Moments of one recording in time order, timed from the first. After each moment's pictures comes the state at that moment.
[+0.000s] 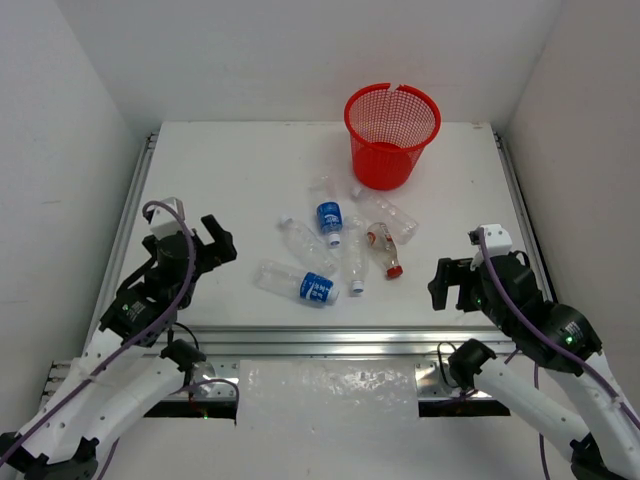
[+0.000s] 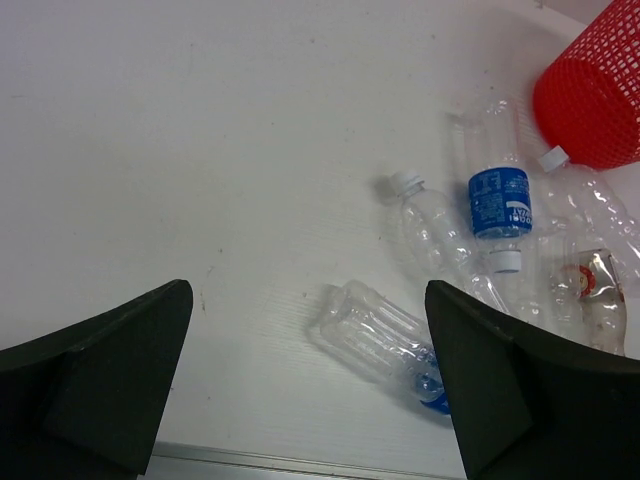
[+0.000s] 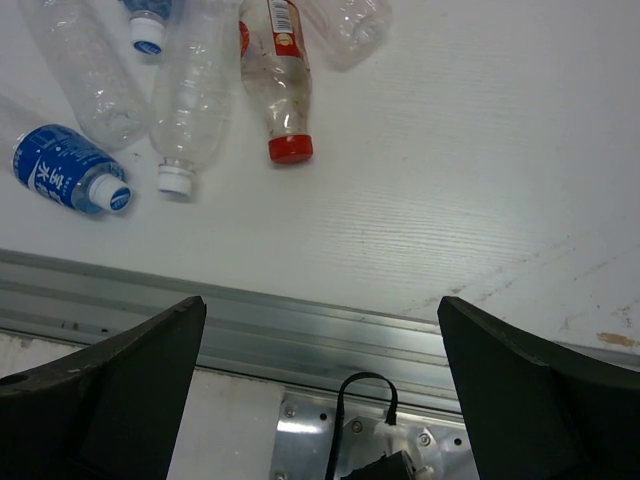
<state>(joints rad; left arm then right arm) -0.49 0.59 0.78 -0.65 -0.55 -0.57 0.62 0.50 0.91 -1.08 0.34 0.36</state>
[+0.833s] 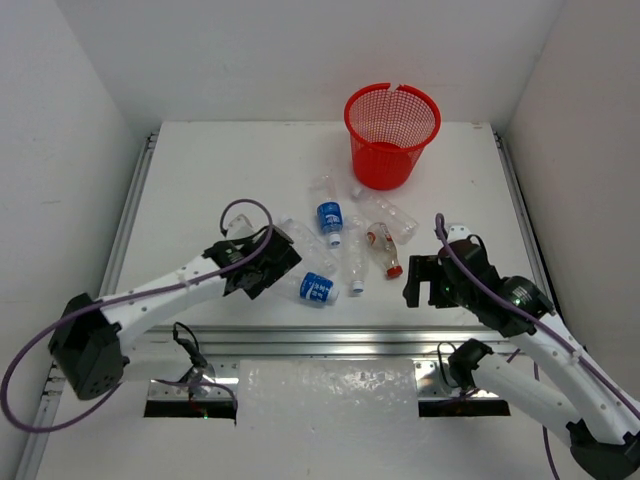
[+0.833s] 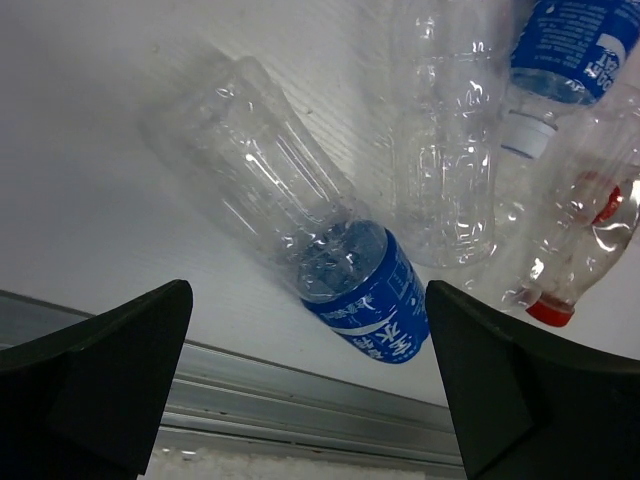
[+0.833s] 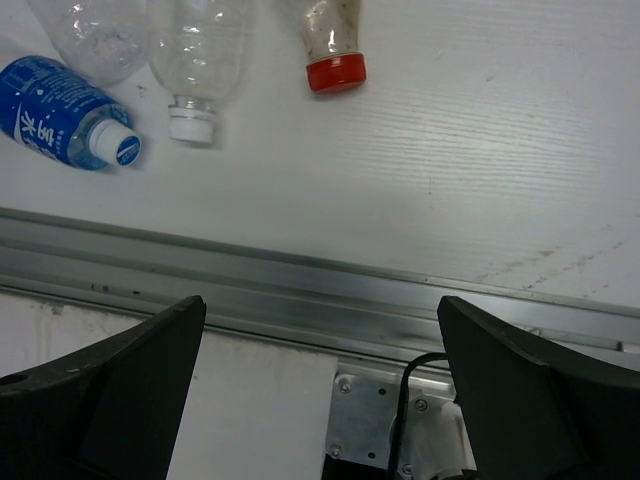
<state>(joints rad) -0.73 1.16 0.82 -0.69 -0.41 -1.33 0.62 0.70 0.81 -1.01 0.21 0.49</state>
